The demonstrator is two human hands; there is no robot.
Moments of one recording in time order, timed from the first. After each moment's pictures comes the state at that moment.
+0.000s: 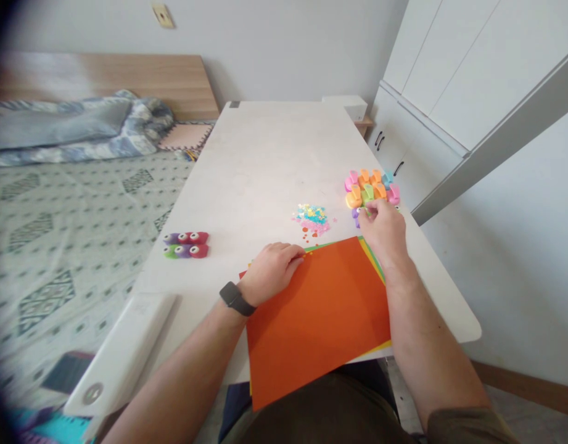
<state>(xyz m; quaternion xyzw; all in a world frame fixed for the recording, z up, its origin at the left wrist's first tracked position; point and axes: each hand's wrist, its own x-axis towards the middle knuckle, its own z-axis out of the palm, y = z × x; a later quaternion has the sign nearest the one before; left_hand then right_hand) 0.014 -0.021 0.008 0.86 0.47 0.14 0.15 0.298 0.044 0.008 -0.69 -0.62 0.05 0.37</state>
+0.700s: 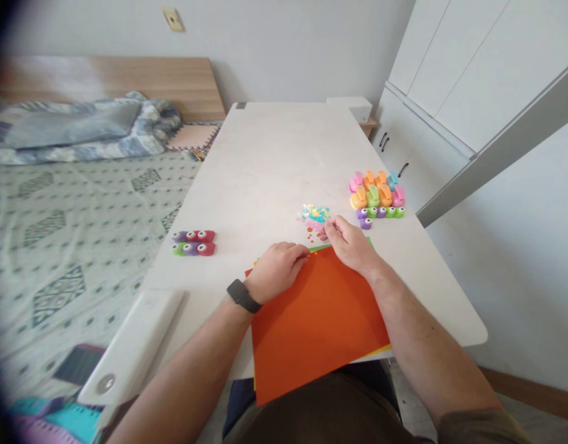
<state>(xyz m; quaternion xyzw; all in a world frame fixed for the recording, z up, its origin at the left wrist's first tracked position) 0.014 -0.021 0.006 0.86 0.47 0.15 0.14 0.232 0.015 0.008 -0.49 -0.67 0.42 0.36</state>
